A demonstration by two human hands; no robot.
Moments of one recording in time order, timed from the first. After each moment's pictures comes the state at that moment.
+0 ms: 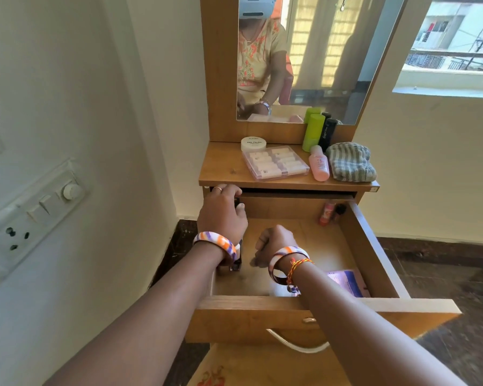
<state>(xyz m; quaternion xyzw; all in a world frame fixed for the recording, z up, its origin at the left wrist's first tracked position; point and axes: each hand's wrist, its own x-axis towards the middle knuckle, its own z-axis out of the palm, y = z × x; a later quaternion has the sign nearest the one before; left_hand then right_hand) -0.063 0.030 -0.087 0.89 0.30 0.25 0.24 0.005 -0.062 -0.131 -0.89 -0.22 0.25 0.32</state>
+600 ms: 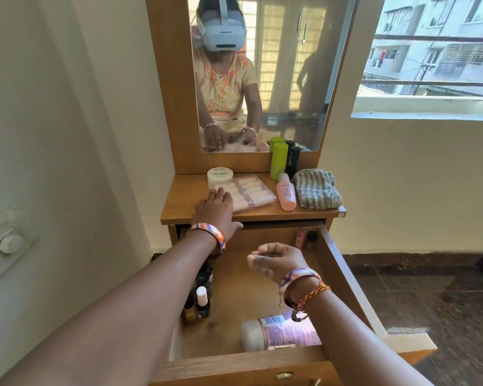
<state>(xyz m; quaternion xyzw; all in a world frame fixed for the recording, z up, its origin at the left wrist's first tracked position) 0.033 0.047 -0.075 0.97 0.23 0.07 0.03 0.047 -0.105 -0.113 -0.65 -0.05 0.31 0.69</state>
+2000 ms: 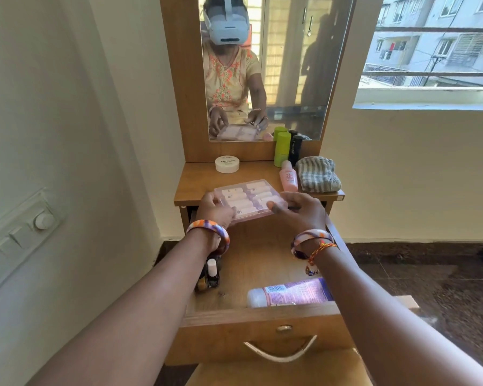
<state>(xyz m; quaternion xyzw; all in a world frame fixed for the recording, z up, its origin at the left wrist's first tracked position) -0.024 0.014 -0.062 0.67 0.38 0.19 0.61 0.051 -0.118 -0.074 -0.83 -0.18 -0.03 0.53</state>
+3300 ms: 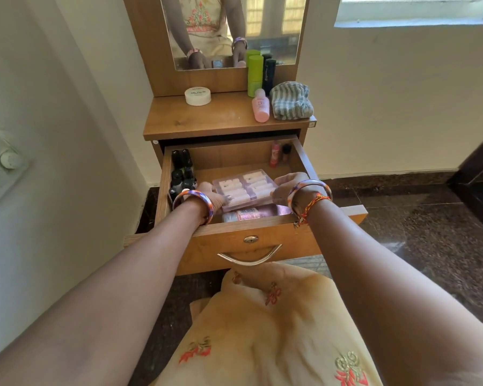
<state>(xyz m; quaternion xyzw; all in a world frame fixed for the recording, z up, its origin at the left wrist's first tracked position) -0.044 -0.023 -0.142 0.73 0.39 -0.04 0.56 0.033 -0.181 -0.116 -0.86 -0.01 0.28 0.42</state>
